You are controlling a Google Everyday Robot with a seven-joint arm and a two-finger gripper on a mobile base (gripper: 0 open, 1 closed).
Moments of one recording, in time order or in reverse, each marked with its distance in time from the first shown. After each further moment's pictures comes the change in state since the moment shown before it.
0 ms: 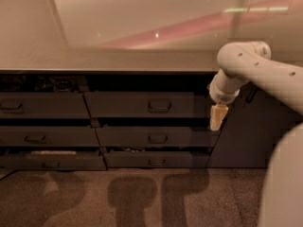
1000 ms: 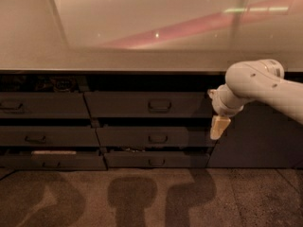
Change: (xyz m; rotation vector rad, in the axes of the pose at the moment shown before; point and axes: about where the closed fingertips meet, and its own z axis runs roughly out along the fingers) arm -0.007 0.036 -0.009 0.140 -0.058 -0.037
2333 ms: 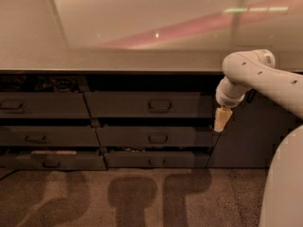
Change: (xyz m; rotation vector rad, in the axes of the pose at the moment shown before) arm 0.042 -0.036 0.033 -0.079 0.110 0.150
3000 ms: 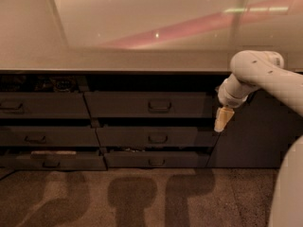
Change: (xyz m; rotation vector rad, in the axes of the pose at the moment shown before) arm -0.001 0.001 -0.002 -0.017 -0.088 -0.015
